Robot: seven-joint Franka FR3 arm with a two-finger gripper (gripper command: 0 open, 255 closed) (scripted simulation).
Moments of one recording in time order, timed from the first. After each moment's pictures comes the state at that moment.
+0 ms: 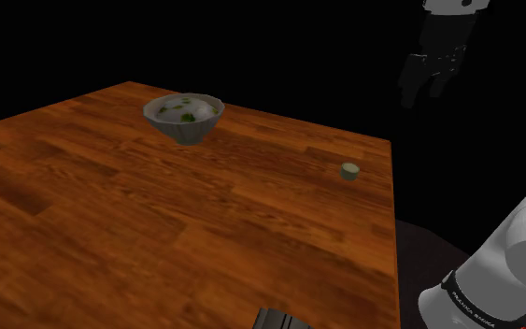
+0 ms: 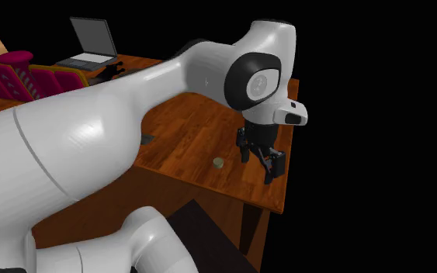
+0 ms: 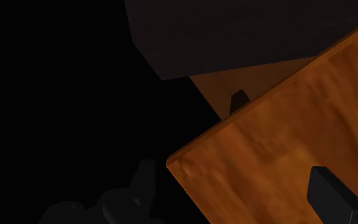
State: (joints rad) arm -0.01 -0.78 -0.03 -2.31 -0.12 1.46 0.15
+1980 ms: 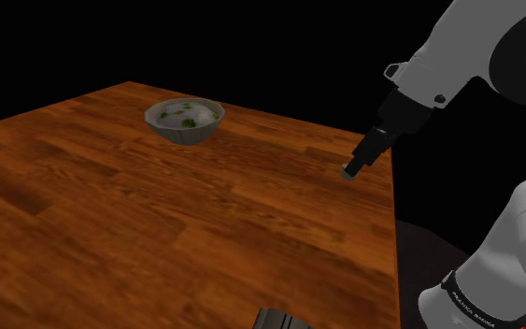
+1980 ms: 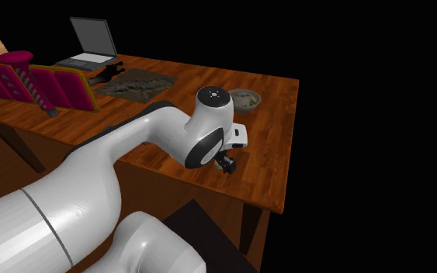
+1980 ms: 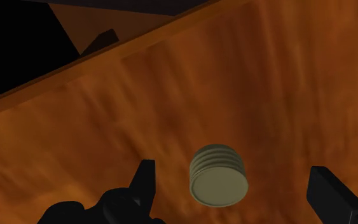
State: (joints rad) arm 0.25 -1.04 0.04 -2.82 0.23 2.04 0.09
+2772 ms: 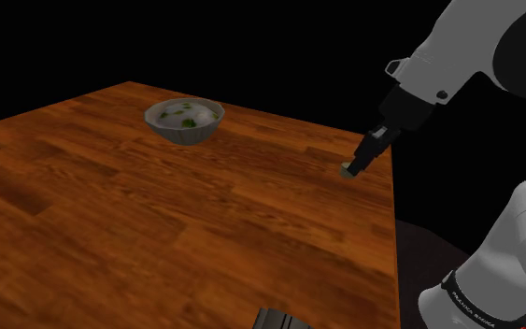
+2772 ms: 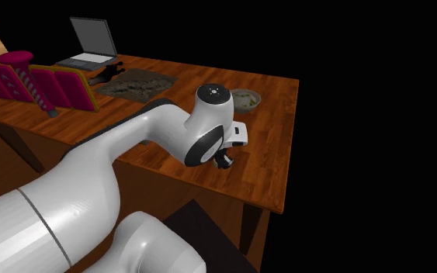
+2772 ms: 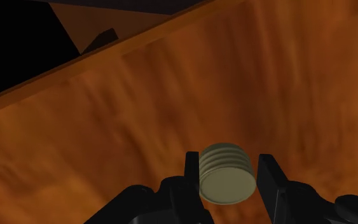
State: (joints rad) arm 0.25 -1.04 0.04 -2.81 0.23 2.03 0.10
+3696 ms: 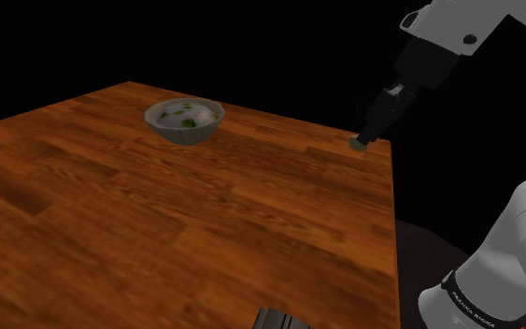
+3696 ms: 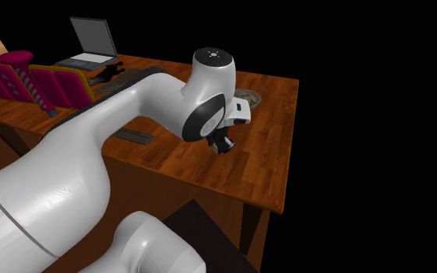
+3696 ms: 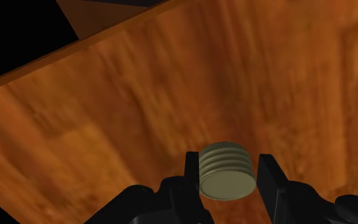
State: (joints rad) arm 0.24 -1.01 0.03 -2.61 0.21 1.86 0.12
